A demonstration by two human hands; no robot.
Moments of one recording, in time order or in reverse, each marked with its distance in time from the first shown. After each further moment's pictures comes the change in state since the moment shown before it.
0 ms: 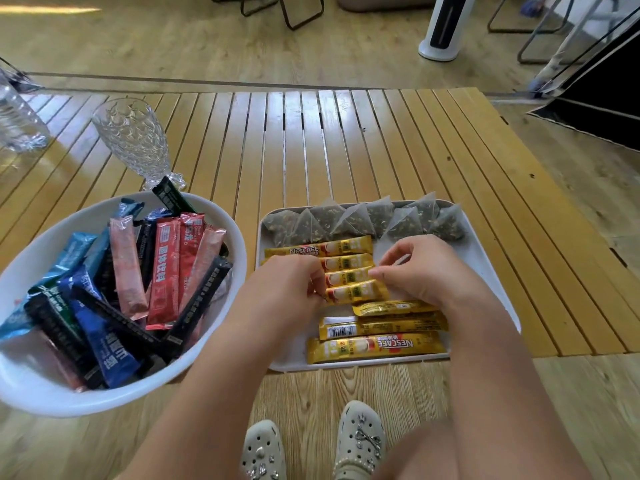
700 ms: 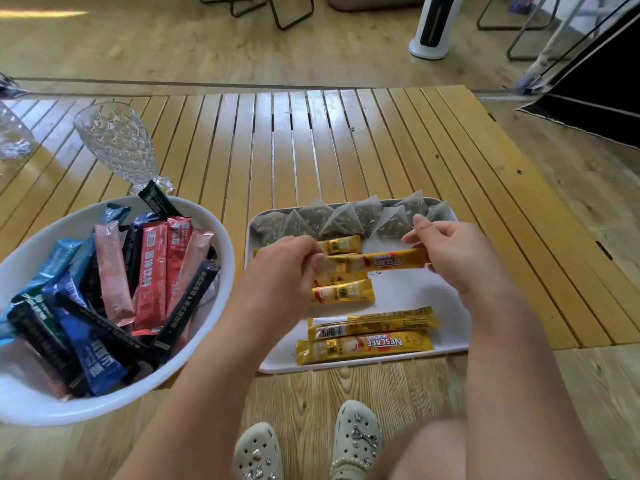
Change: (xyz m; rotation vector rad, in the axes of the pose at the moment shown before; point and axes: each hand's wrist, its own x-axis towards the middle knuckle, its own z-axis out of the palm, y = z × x) left_hand 0.006 0.008 0.001 -0.193 0.211 0.106; right_hand 0.001 0.021 -0.025 0.319 0.233 0.023
